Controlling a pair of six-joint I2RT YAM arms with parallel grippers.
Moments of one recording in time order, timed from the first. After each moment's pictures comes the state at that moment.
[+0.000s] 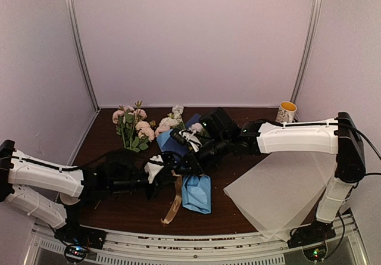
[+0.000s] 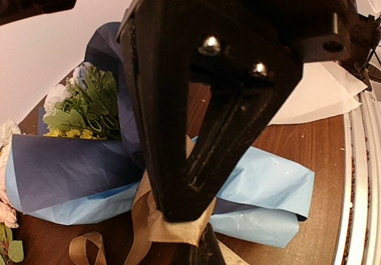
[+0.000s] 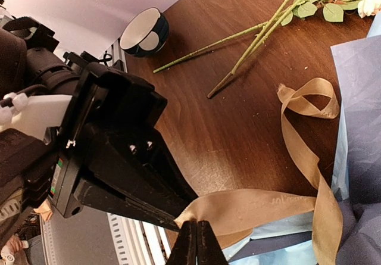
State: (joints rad) left arm -1.07 1.26 0.51 0.34 0.01 0.12; right arm 0.98 1.76 1.32 -0.27 -0.53 0.26
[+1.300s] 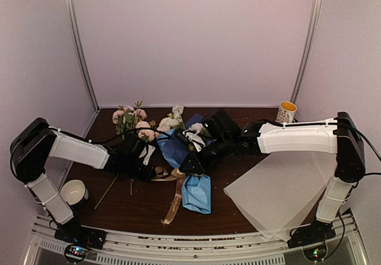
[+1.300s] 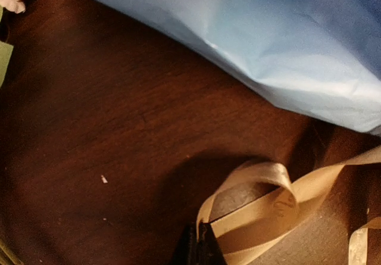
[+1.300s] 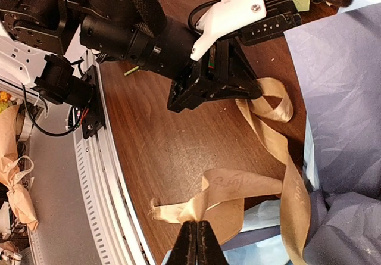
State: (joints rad) left arm -0.69 1.65 0.74 -0.04 0.05 -0.22; right arm 0.96 1.76 1.30 -0.28 -0.45 0.26
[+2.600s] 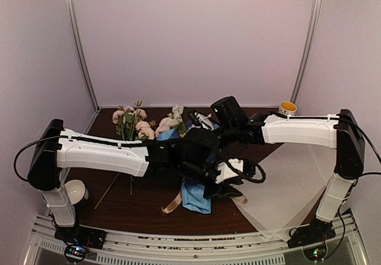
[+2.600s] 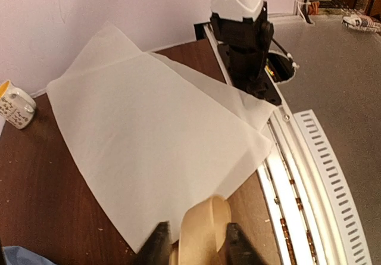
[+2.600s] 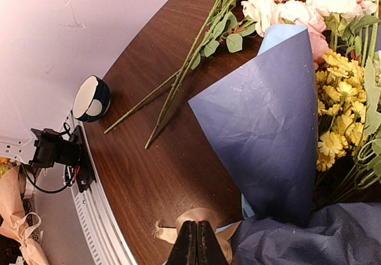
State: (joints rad) left arm -1.26 1.83 1.38 -0.11 0.35 0.38; right arm 0.85 1.76 1.33 -0.21 -0.40 0.40
